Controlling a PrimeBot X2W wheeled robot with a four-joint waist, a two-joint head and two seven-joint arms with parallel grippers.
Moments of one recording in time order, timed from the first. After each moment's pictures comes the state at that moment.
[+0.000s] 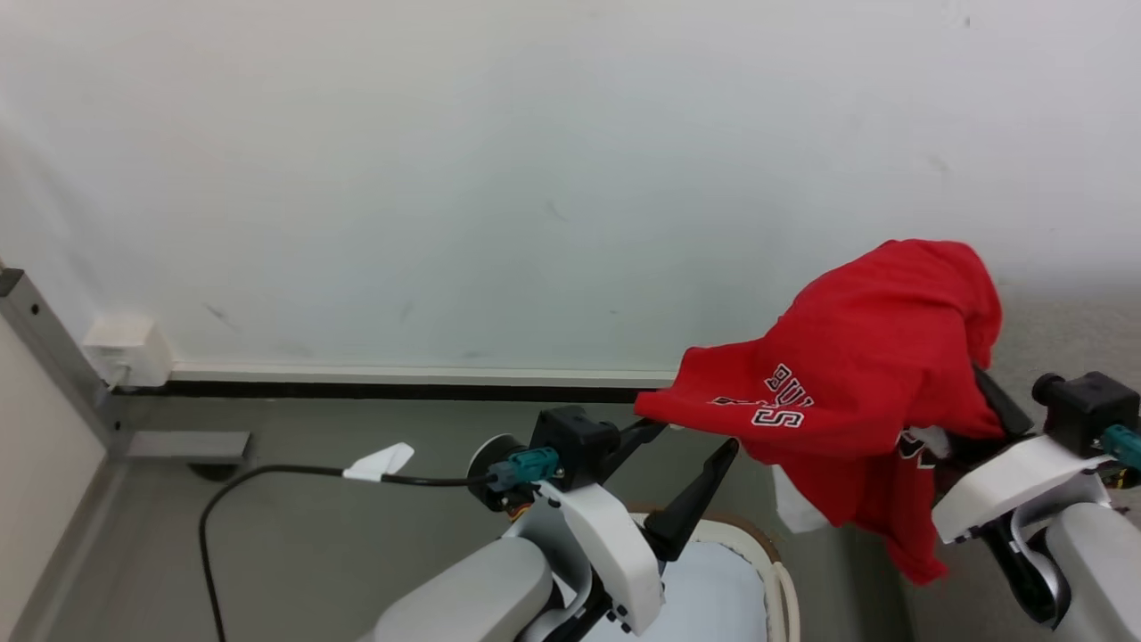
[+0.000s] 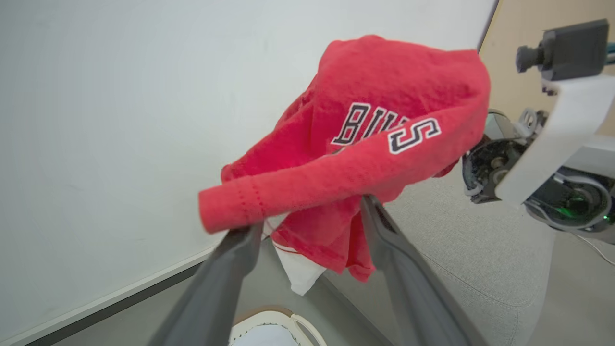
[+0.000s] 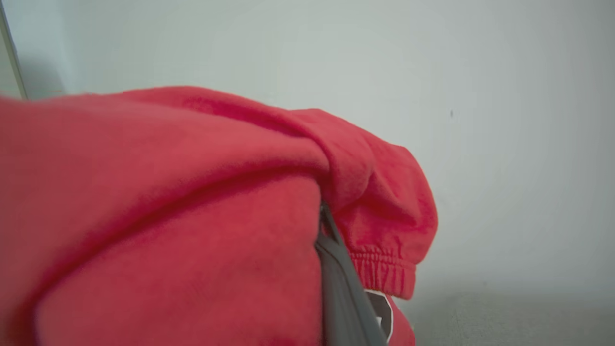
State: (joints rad) left arm -0.69 0.15 -1.04 0.44 -0.75 -0.01 -0.21; right arm -0.52 -0.33 0.48 0.56 0.59 0.13 -0.26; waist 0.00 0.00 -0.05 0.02
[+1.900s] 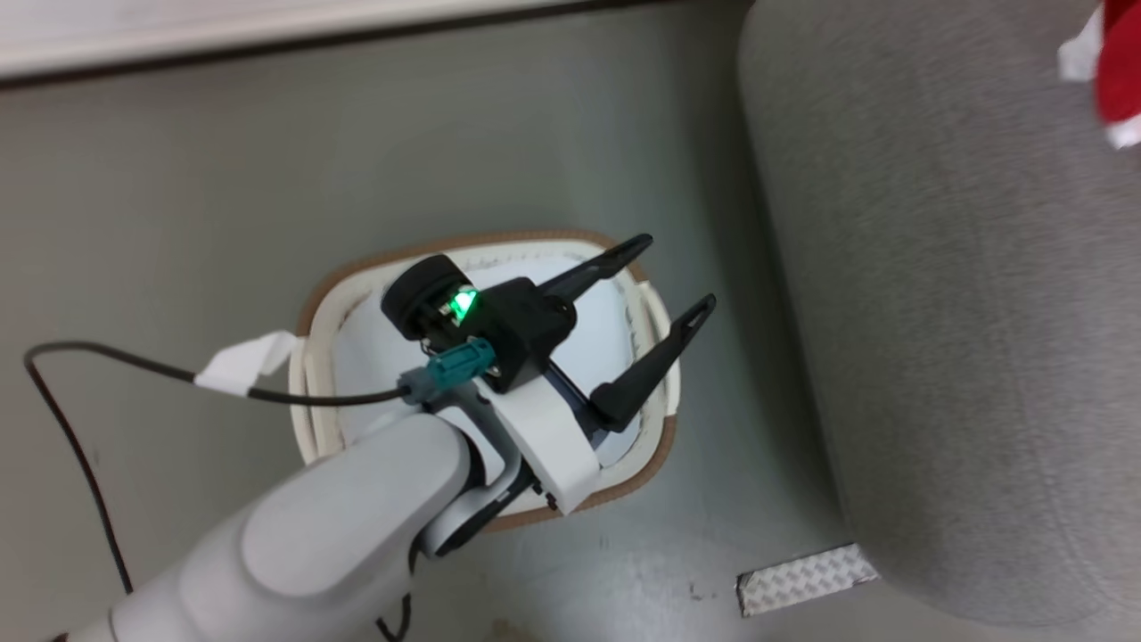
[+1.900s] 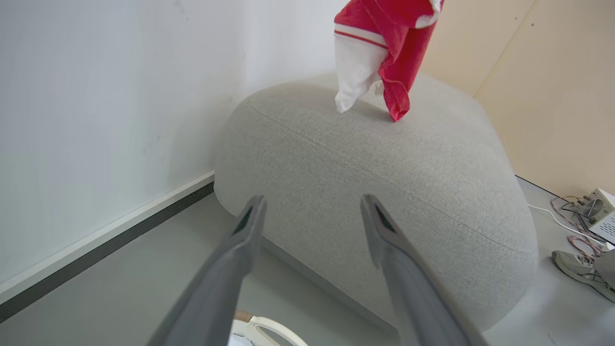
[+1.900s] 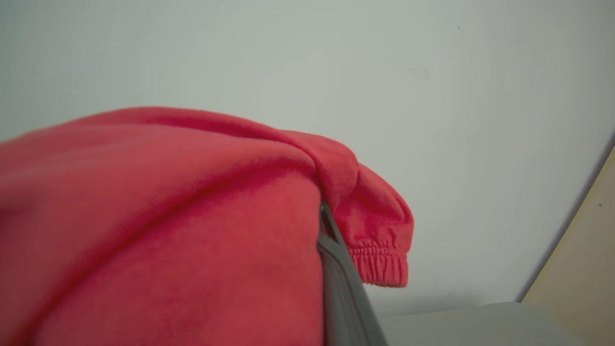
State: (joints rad) left arm -0.89 0.39 -1.02 0.10 -0.61 0.02 -0.12; right arm -0.82 -0.43 -0.29 0.02 0.36 0.13 0.10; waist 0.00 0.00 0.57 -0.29
